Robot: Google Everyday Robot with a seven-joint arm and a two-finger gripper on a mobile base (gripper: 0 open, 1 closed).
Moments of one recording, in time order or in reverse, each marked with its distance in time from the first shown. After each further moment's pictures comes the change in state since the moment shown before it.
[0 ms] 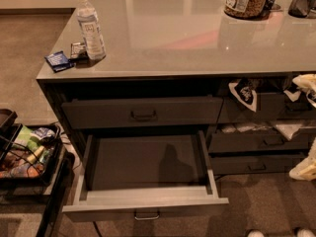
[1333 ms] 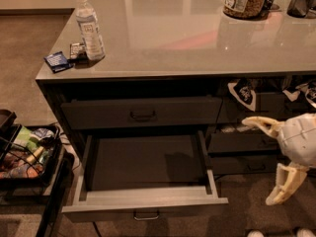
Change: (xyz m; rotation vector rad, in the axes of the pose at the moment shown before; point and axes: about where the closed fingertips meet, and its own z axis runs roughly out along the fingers) arm 0.028 0.053 0.108 -0.321 -0.161 -0.175
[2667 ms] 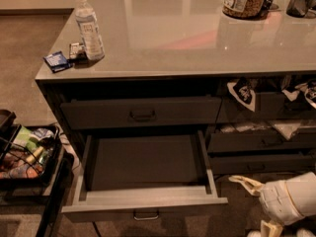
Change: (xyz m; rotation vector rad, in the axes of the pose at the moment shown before) arm 0.105 0.089 0.140 -0.118 -0.112 -0.026
